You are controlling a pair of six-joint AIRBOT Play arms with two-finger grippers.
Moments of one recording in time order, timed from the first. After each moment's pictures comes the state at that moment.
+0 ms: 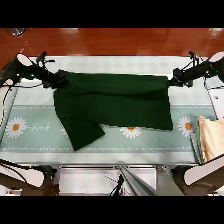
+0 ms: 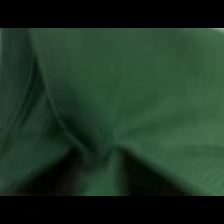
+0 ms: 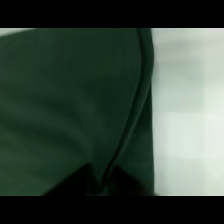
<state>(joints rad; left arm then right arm) 0.10 -1.73 1.44 1.09 -1.12 -1.51 -0.27 -1.85 1.61 -1.01 1.31 1.40</state>
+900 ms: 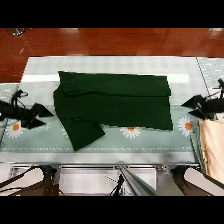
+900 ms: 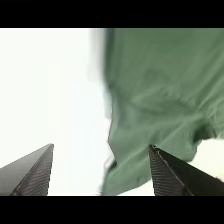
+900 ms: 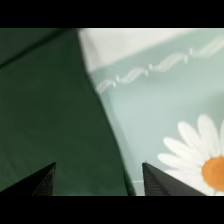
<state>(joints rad) 0.50 -1.24 0.74 1.00 -1.31 -1.35 -0.56 -1.17 0.80 -0.98 1.20 1.32</state>
